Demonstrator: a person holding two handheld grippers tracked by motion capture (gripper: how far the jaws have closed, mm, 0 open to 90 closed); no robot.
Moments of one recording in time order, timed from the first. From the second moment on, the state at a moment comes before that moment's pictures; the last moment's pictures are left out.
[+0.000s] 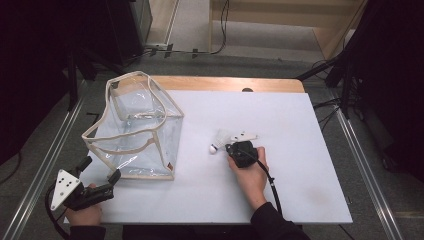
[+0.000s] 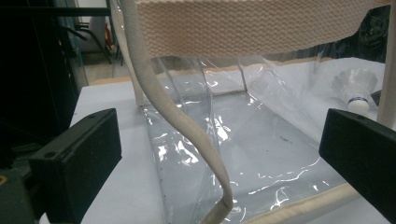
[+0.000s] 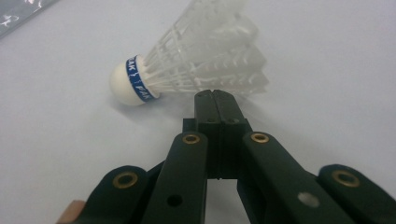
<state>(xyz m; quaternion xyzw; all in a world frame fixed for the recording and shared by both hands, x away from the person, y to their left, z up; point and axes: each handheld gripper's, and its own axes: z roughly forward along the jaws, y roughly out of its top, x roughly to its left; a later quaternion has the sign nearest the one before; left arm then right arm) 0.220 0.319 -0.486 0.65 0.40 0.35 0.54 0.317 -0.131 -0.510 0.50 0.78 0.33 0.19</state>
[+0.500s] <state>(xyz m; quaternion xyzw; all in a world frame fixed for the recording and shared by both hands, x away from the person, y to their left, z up) 0.220 0.320 -0.486 0.65 0.40 0.34 0.54 0.348 -0.095 -0.508 0.46 0.80 0.34 0.18</state>
